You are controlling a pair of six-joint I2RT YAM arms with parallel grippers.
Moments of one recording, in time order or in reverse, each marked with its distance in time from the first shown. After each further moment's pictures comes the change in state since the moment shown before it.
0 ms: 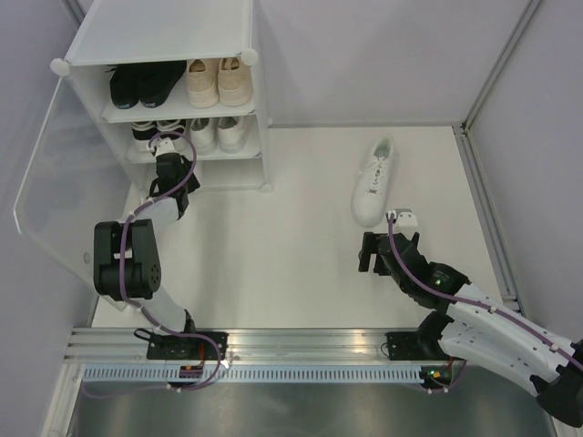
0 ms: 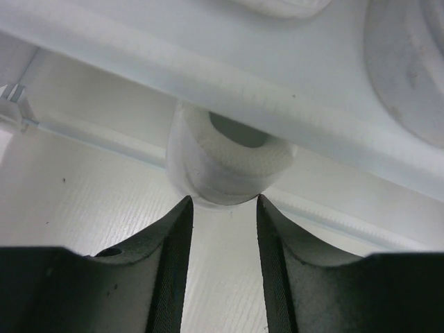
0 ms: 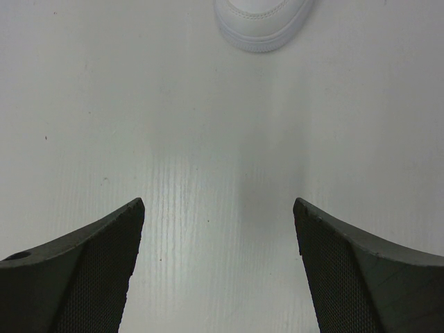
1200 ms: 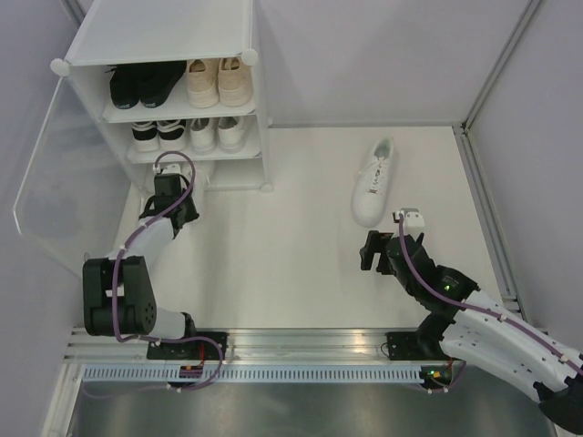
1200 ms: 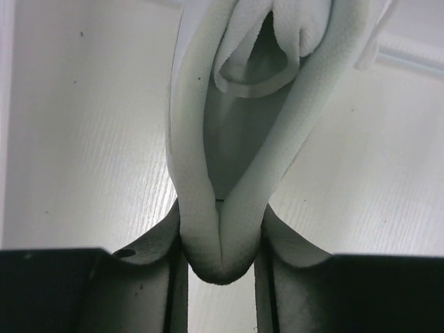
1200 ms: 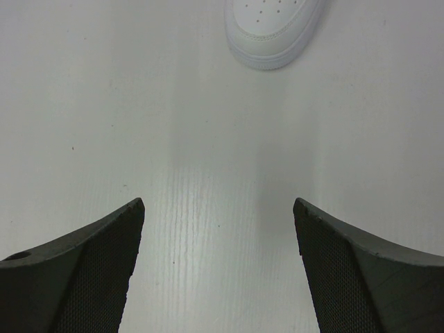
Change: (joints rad) left arm 0.000 -0.260 -0.176 -0.336 0.051 0.112; right arm 0.000 -0.082 0.000 0.001 -0.005 0.000
